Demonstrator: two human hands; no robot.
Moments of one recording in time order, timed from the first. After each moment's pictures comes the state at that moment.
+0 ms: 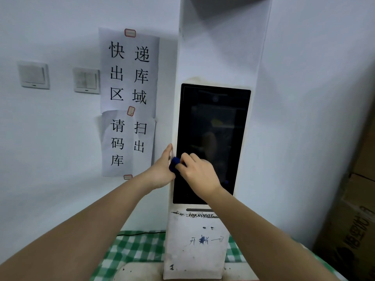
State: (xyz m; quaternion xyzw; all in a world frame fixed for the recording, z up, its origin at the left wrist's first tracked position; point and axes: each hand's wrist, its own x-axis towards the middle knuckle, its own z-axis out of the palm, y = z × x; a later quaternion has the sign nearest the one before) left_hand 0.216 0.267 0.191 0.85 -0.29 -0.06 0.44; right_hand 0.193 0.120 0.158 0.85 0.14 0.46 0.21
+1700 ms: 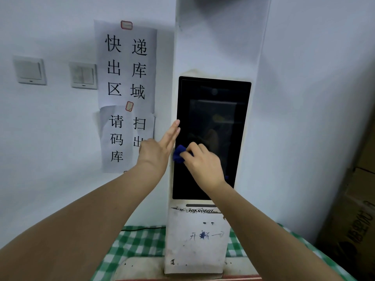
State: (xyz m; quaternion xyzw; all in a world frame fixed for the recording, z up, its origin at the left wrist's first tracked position) left_hand 0.218 0.257 0.208 0.89 -0.21 0.32 -0.25; right_hand 0.191 0.112 0.163 0.84 0.08 0.51 0.15
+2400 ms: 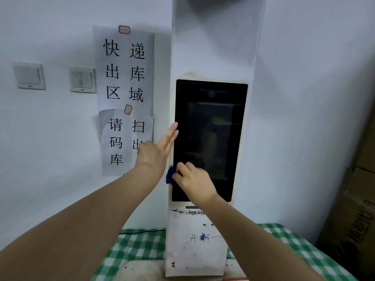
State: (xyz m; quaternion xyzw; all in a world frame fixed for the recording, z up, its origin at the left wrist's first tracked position) left_hand 0.219 0.258 0.209 0.89 -0.21 0.32 -0.26; right_hand 0.194 0.118 0.128 0.86 0.15 0.44 0.20
